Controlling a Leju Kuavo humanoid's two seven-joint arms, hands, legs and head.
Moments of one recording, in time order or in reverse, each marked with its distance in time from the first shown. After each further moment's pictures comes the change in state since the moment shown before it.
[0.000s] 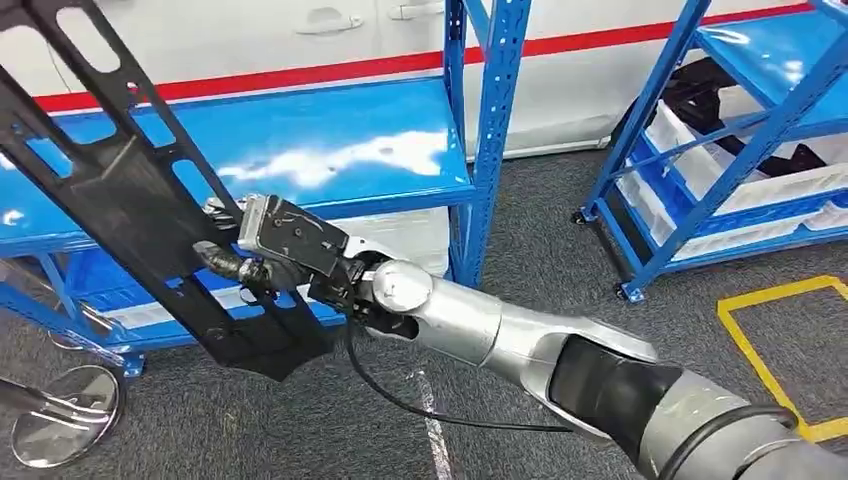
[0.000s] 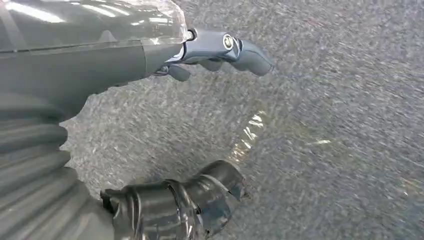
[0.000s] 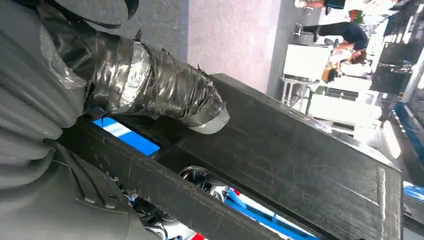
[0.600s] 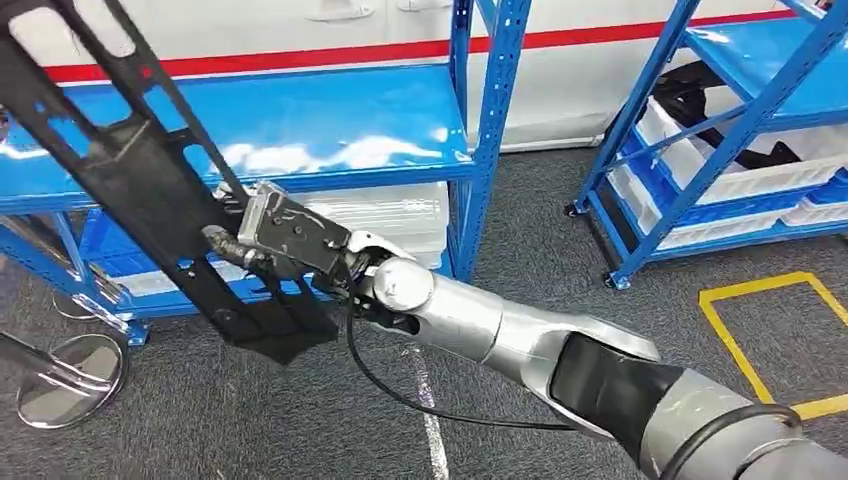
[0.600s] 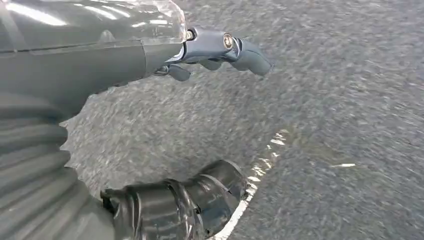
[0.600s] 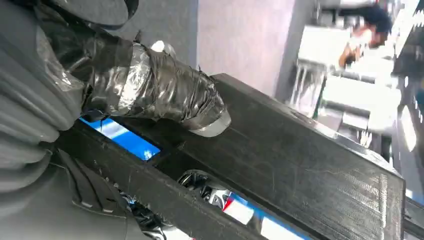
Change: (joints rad) left arm 0.002 0.003 -0.007 0.000 0.049 -0.010 -0.041; right arm -0.004 -0.019 -0.024 -0.005 0.063 -0.134 -0.030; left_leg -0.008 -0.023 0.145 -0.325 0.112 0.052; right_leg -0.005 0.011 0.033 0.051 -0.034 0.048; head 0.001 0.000
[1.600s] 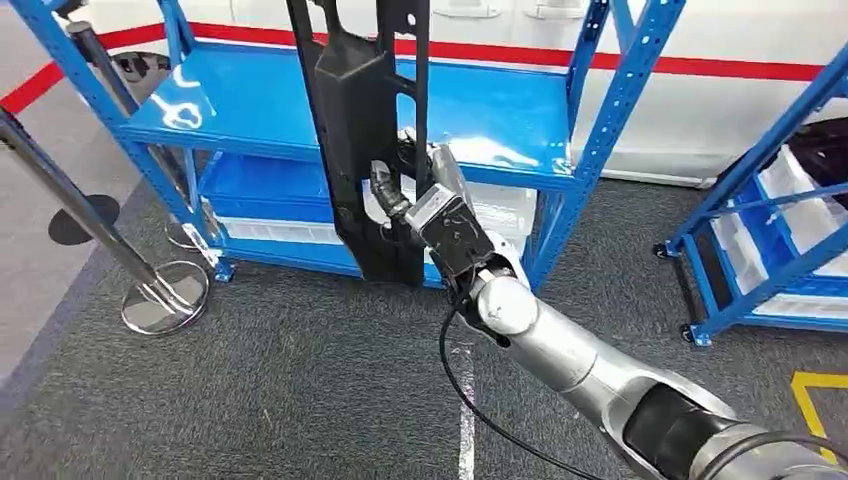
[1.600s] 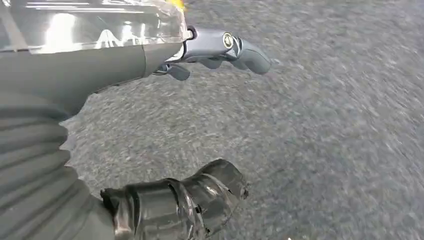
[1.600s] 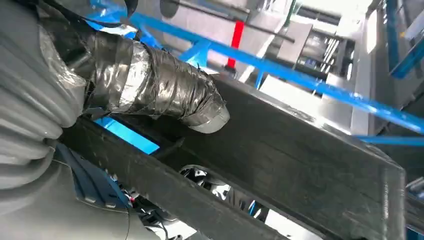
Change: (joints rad) left arm 0.019 0.021 0.061 0.009 0.228 0.048 -0.087; right arm 0.325 -0.201 -0.315 -0.339 0.346 -0.274 -0.055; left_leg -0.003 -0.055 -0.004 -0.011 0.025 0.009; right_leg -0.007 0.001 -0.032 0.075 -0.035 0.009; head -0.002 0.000
